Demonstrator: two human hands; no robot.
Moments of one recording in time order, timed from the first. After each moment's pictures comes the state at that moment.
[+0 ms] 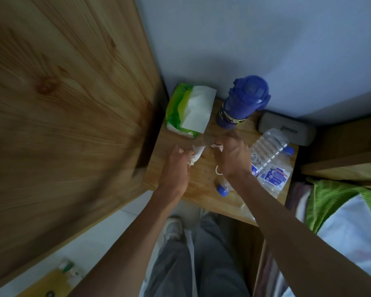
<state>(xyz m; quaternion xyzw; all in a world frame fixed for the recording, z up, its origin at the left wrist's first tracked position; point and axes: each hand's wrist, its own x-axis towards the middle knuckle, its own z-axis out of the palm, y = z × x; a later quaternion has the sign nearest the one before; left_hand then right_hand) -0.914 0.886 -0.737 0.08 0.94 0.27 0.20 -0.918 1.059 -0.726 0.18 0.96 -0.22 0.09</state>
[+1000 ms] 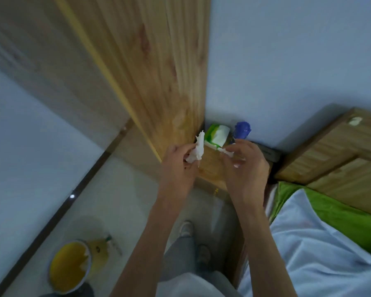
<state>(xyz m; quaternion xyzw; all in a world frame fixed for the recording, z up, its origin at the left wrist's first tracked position) -0.709 0.792 -0.291 -0.03 0.88 0.47 -0.03 -0.697 0.955 -0.286 0.14 0.84 -0.49 -0.18</state>
